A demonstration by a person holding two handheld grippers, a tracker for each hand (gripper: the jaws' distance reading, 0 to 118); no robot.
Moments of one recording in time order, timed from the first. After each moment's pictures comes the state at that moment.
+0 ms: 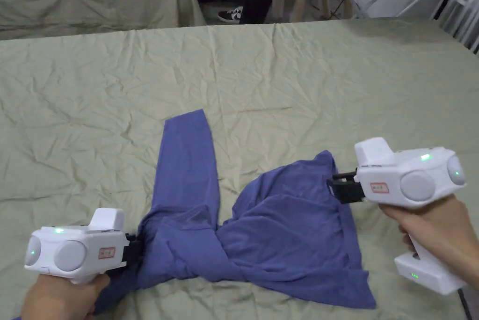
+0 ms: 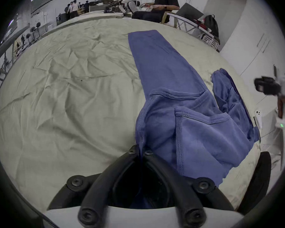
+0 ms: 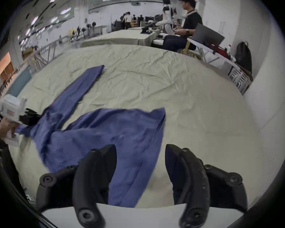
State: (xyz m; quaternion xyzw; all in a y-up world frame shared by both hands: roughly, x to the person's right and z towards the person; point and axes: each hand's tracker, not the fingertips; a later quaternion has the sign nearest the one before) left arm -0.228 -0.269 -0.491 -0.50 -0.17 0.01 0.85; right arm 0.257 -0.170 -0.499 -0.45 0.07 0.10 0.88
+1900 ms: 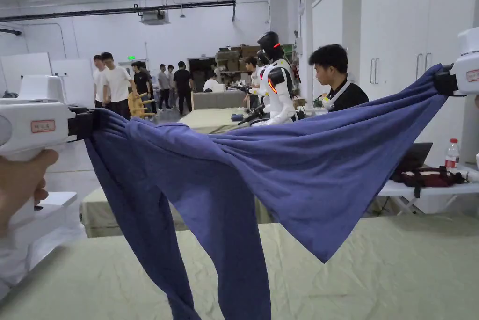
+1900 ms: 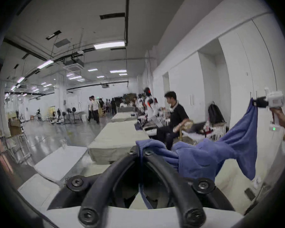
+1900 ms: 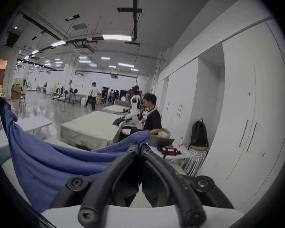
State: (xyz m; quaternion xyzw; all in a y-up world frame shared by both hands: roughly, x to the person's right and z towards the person) left arm -0.381 0.305 -0.398 -0.02 -0.05 -0.03 1.00; right arm 0.273 0.332 -0.418 -0.05 -0.05 0.10 0.99
